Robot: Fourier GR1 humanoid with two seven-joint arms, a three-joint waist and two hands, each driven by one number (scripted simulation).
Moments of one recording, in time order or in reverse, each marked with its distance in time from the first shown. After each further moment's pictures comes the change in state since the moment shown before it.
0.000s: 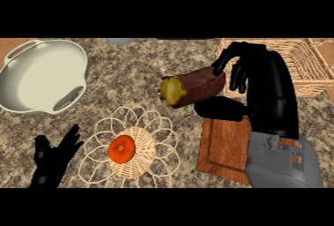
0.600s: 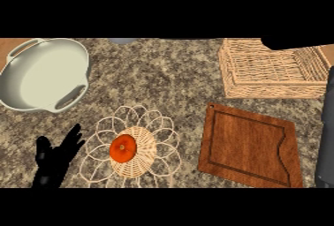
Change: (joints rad) left arm -0.002 -0.016 0.005 0.006 -0.011 -0.014 -0.027; right arm -0.270 -0.202 -0.361 0.190 -0.154 0.120 -0.012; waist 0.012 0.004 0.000
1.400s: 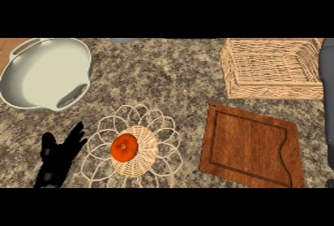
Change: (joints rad) left arm -0.020 -0.018 -0.003 -0.004 -0.033 0.004 0.033; right arm -0.052 -0.100 -0.144 0.544 -0.064 -0.156 -0.386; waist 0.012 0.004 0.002
